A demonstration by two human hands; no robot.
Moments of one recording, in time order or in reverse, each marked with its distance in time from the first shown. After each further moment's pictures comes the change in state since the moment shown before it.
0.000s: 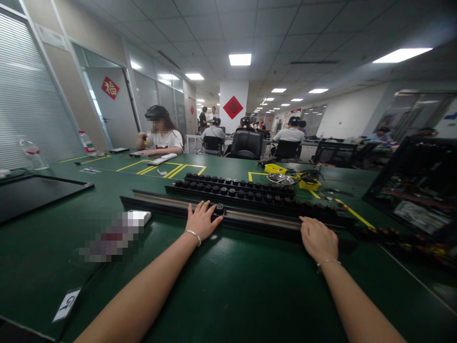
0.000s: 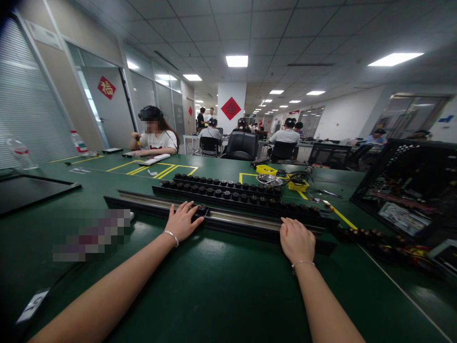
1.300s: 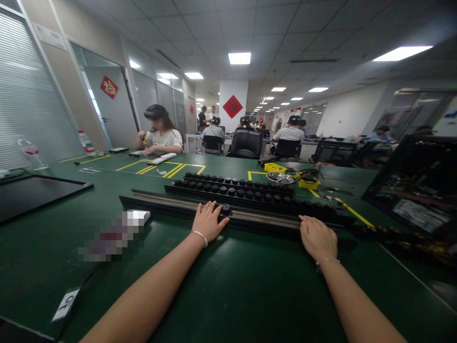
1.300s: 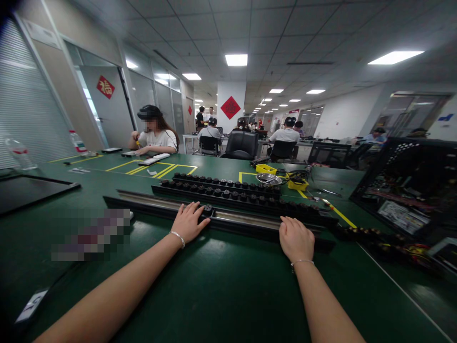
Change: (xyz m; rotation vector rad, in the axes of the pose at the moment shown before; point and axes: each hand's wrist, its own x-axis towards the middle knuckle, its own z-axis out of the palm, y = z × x) left_hand 0.000 0.022 0.004 0.019 0.042 0.082; right_hand 0.000 0.001 0.002 -0.011 0.022 -0.006
